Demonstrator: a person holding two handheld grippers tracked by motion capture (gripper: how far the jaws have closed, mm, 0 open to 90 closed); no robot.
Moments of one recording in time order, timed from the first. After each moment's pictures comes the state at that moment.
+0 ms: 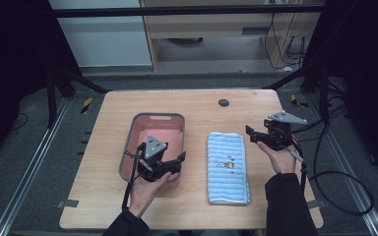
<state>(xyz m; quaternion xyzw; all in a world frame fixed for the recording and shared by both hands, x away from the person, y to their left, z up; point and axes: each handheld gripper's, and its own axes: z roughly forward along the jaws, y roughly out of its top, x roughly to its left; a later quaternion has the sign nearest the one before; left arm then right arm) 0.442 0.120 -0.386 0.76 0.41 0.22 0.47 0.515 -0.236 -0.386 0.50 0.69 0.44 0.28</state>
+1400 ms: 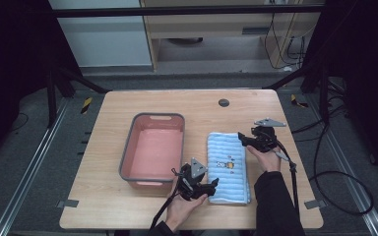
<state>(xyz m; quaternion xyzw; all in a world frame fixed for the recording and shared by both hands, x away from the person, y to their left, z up) 0.428 0.033 -0.469 0.81 0.38 0.14 0.42 0.551 -0.224 -0.452 0.51 0.72 0.41 0.25</state>
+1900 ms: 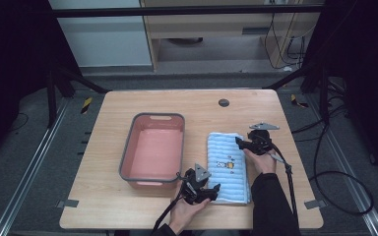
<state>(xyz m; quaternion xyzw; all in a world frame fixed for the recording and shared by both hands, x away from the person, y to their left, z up) 0.426 0.025 -0.489 0.82 0.38 0.13 0.40 0.558 -0.219 -0.478 0.52 0.73 0.39 0.23</state>
